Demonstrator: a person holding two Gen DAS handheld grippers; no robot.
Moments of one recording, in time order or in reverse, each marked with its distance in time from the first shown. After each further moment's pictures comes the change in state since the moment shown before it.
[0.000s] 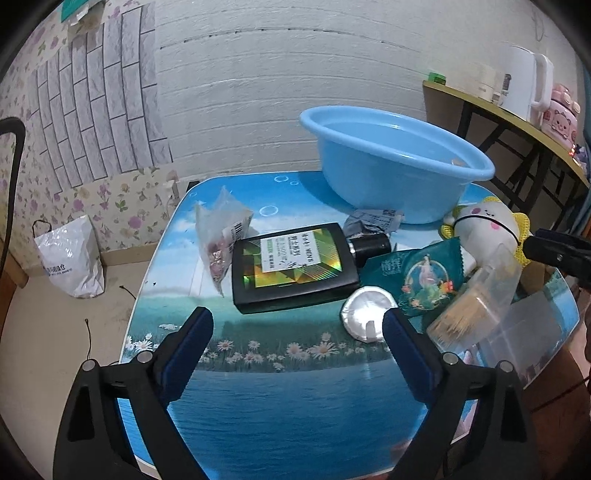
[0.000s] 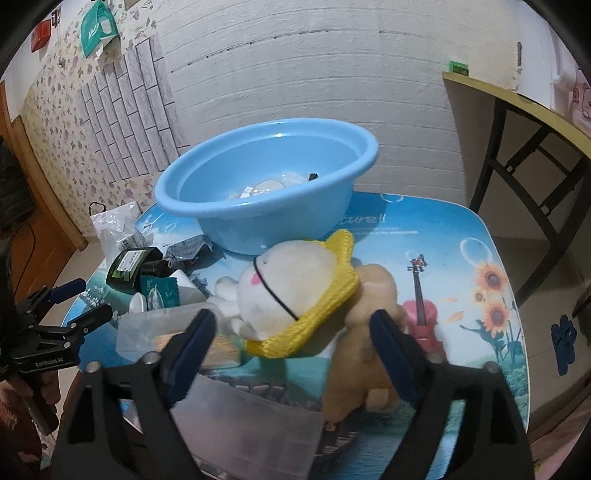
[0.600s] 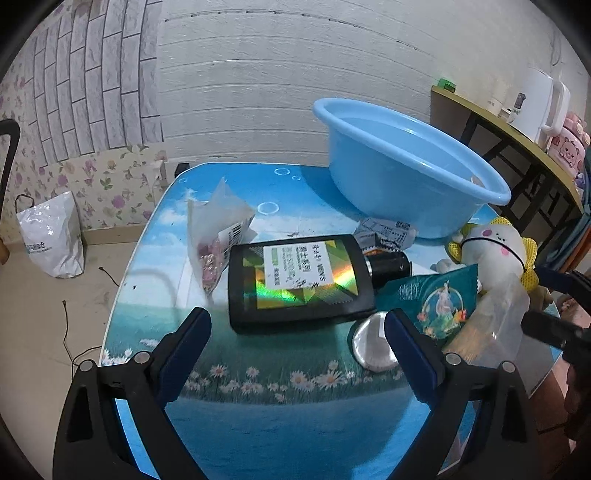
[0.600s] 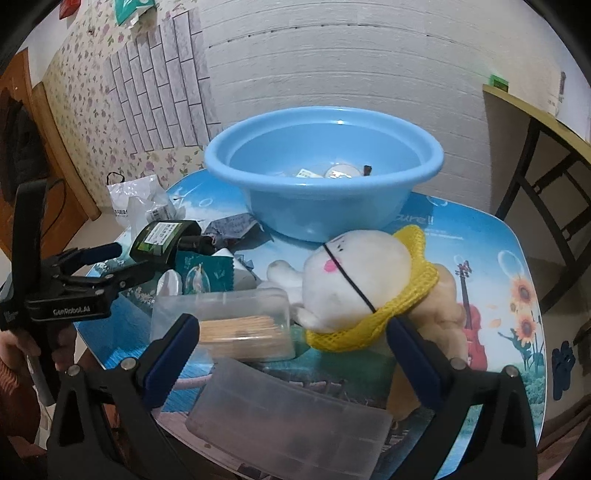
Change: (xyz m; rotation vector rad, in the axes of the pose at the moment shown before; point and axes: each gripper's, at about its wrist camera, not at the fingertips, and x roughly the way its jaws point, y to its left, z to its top) left arm 0.030 0.019 0.016 -0.077 0.047 -0.088; right arm 0.012 0.041 -0.003 -0.118 0.052 0.036
